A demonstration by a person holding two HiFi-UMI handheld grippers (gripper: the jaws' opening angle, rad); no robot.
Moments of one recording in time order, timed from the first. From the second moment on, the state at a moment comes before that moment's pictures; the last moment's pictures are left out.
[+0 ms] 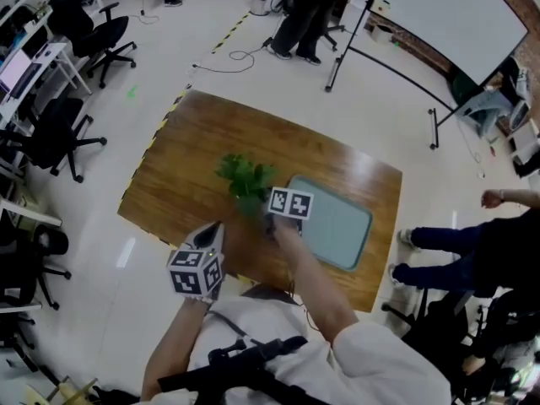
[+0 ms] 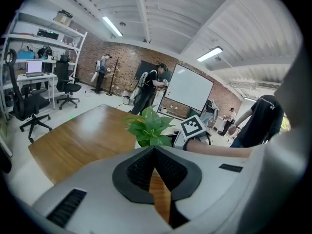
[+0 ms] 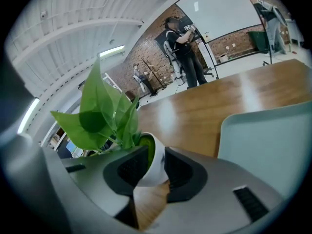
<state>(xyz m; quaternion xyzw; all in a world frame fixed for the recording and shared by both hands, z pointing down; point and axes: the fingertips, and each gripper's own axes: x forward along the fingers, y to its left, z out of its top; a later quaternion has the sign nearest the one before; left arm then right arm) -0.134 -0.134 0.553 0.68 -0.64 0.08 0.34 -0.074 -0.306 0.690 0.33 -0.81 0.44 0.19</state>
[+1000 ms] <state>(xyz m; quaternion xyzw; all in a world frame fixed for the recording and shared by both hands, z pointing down) -0.106 -0.142 0.552 0.75 -0.57 0.09 0.32 0.029 -0.310 0.645 0.47 -0.77 0.43 0.10</state>
